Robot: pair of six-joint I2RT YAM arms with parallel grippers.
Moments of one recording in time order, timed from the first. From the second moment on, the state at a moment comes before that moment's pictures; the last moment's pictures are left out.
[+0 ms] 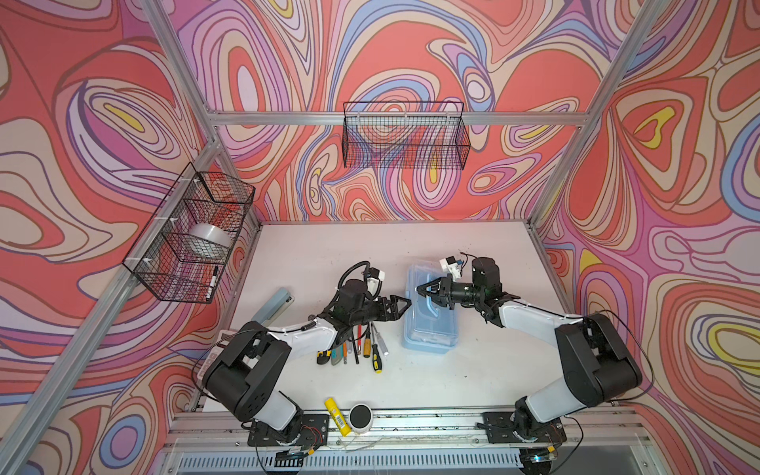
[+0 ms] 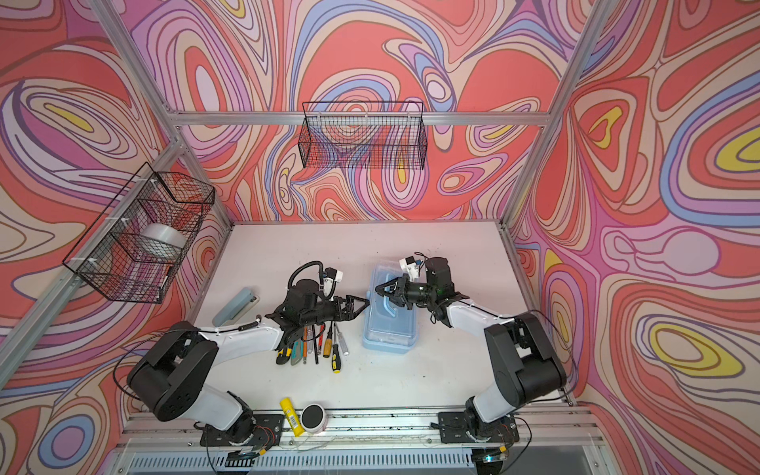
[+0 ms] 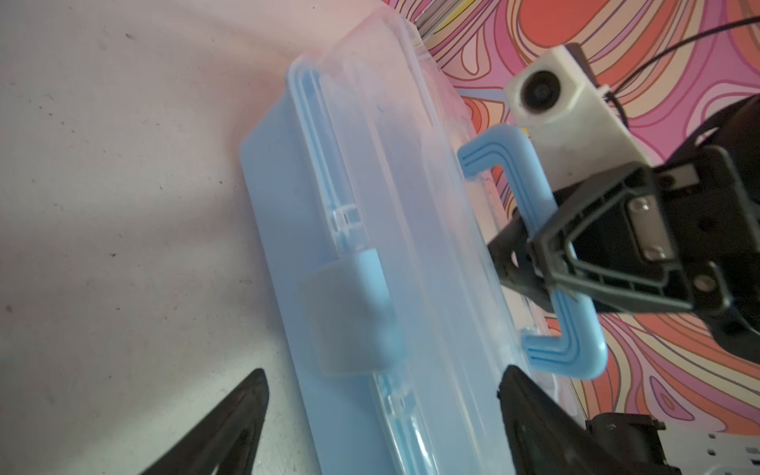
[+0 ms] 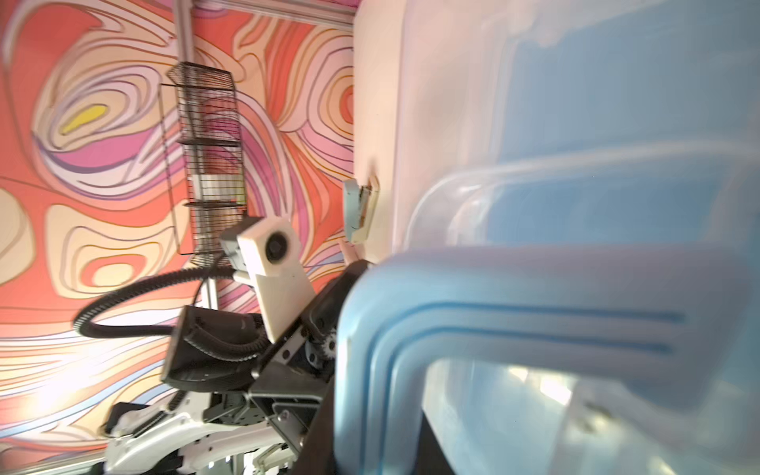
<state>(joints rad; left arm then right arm) -0.59 1.51 0.63 0.45 0.43 -0.71 0.30 1.59 0.74 0.49 -0.96 1.15</state>
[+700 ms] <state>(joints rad) -0.49 1.64 0.53 0.86 0.59 -0.96 0.23 1.92 0.67 1.47 -1.15 1.70</state>
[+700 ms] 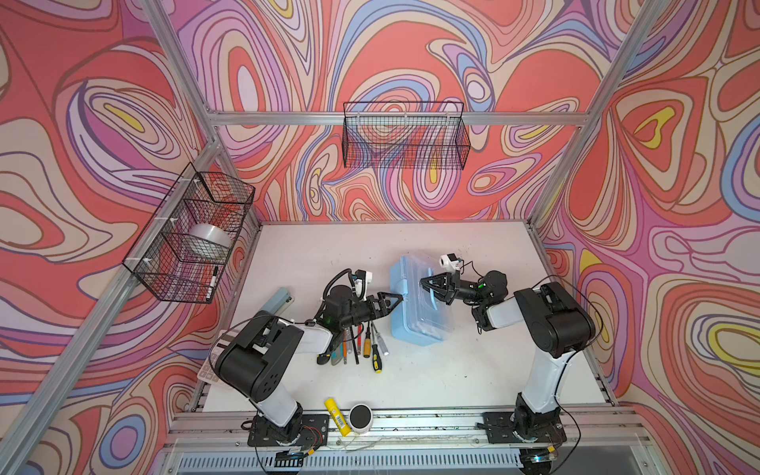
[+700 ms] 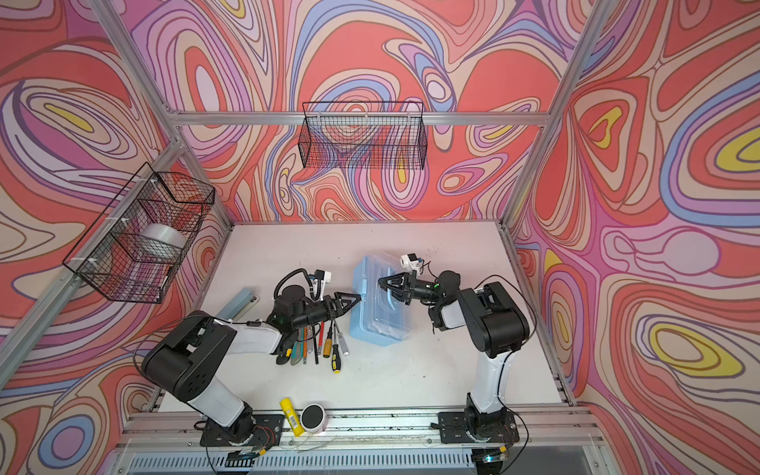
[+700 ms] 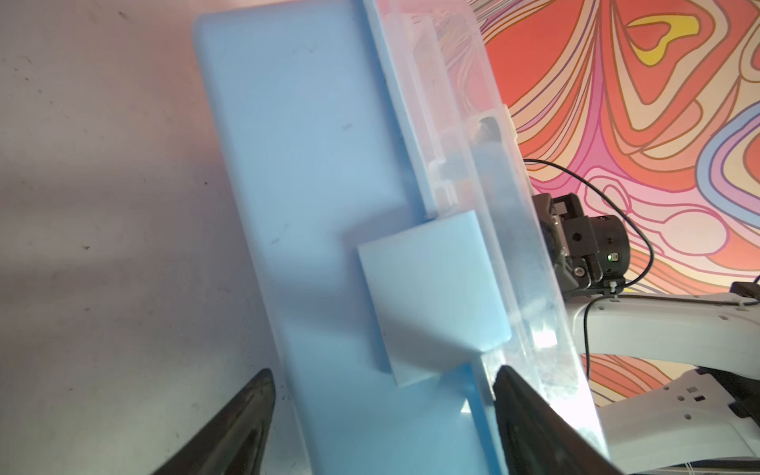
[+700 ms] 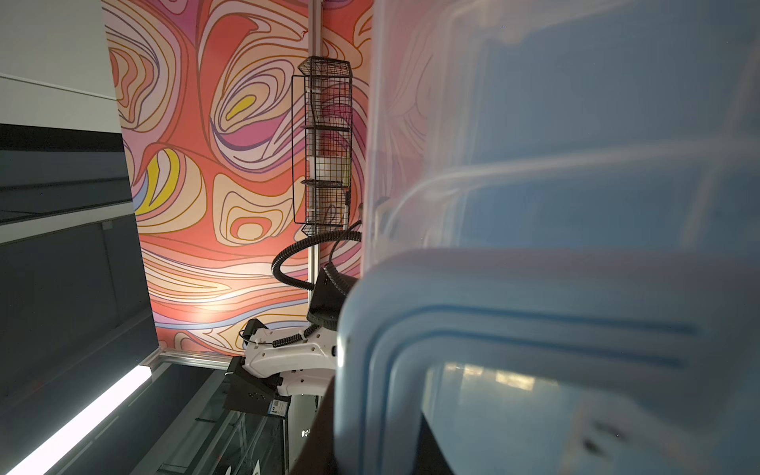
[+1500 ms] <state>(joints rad) -0.48 1.61 0.66 0.62 0.59 -0.82 0.24 1.83 0.70 1.13 -1.18 1.46</state>
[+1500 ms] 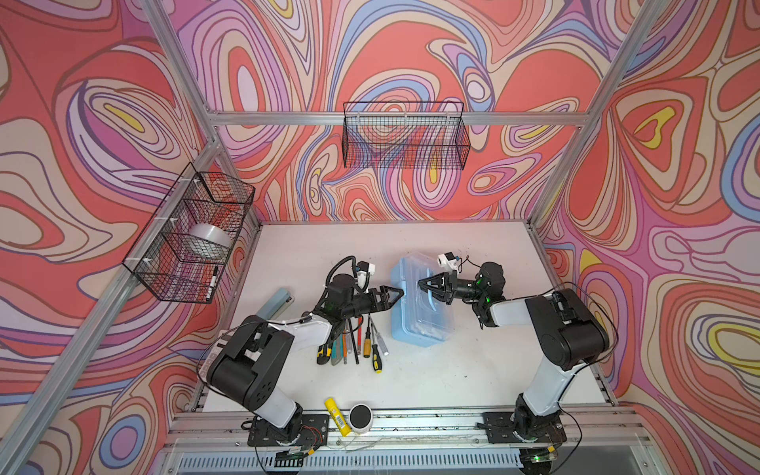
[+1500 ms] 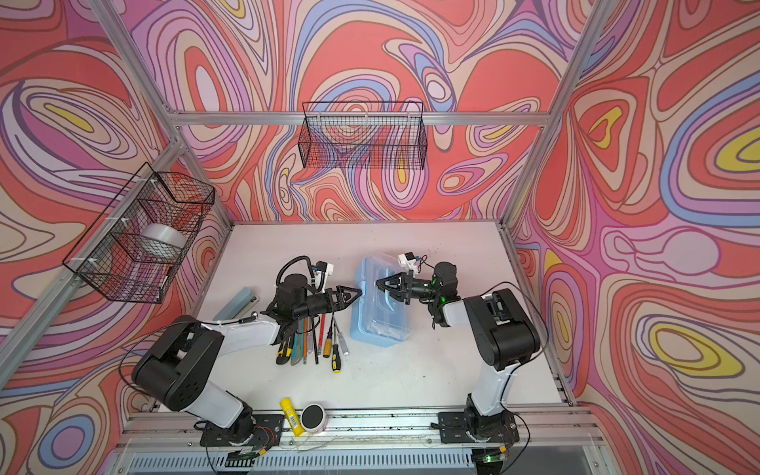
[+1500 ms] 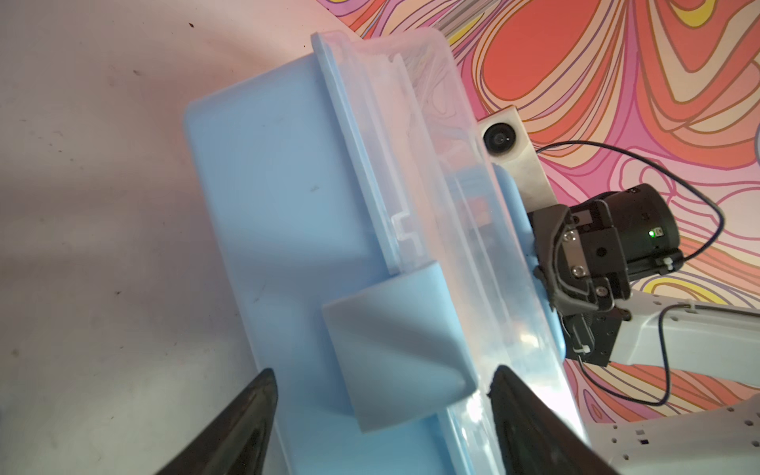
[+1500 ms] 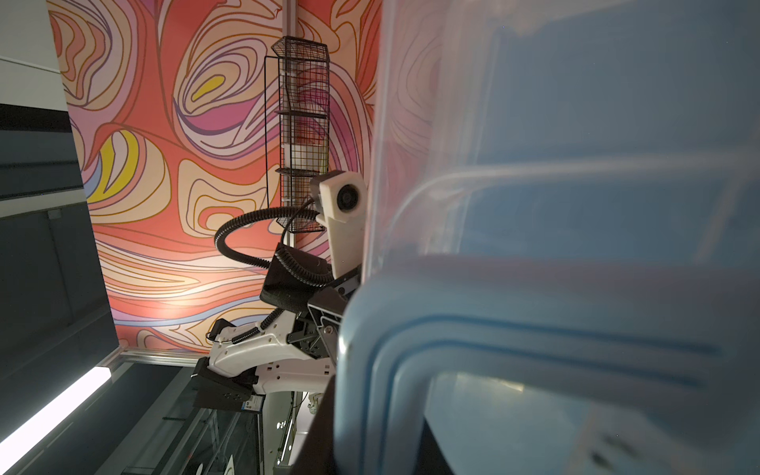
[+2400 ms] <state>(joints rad) -0.45 1.64 0.66 0.65 0.69 -0.84 0.23 1.91 0.71 1.34 -1.20 1.59</state>
